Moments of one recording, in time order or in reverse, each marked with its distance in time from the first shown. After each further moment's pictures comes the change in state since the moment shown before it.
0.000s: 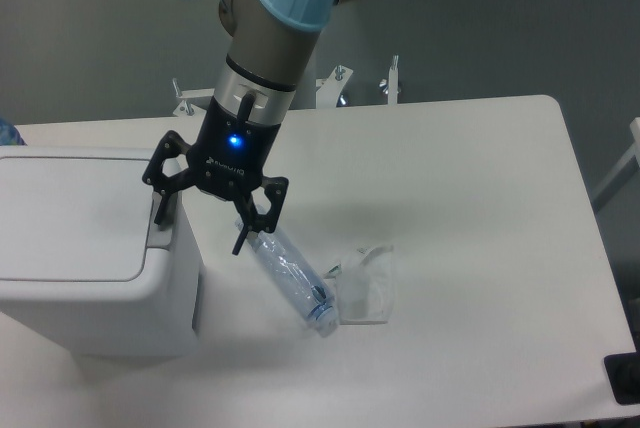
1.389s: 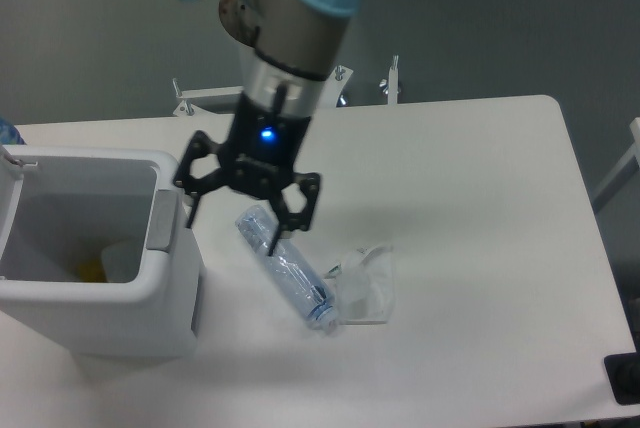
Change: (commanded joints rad) arm 0.164 -0.005 0.060 0.025 0.002 0.009
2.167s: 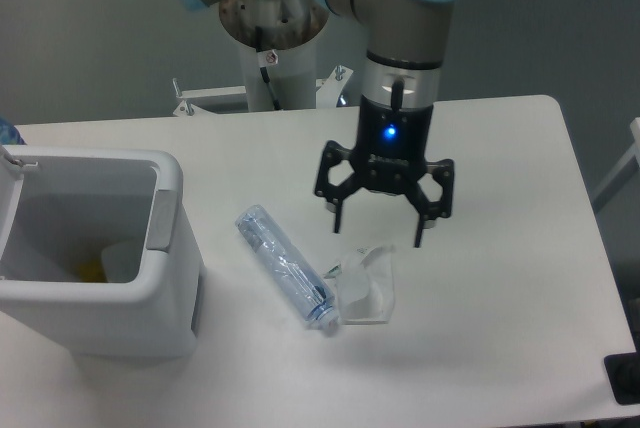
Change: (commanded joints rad) arm 0.100 -0.078 -0.028 0.011 0.311 0.351
